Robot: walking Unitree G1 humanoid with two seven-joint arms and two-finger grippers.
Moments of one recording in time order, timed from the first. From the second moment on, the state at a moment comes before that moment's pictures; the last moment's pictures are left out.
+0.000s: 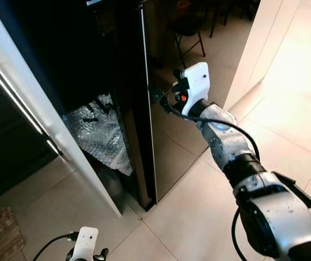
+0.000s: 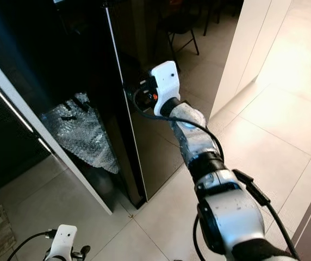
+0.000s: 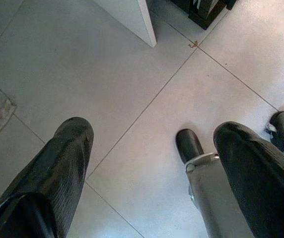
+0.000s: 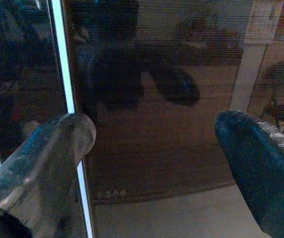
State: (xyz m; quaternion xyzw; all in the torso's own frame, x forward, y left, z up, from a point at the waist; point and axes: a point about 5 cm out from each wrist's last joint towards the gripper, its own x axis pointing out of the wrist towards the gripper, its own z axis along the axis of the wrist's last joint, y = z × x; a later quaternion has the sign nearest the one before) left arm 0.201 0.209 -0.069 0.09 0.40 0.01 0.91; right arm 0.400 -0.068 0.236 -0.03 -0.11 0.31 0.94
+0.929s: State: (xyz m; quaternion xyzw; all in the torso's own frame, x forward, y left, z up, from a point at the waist) left arm 0.190 0.206 -0.075 0.09 0.41 0.01 0.91; right arm 0.272 -0.271 0.028 0.04 0.13 -0.21 0.97
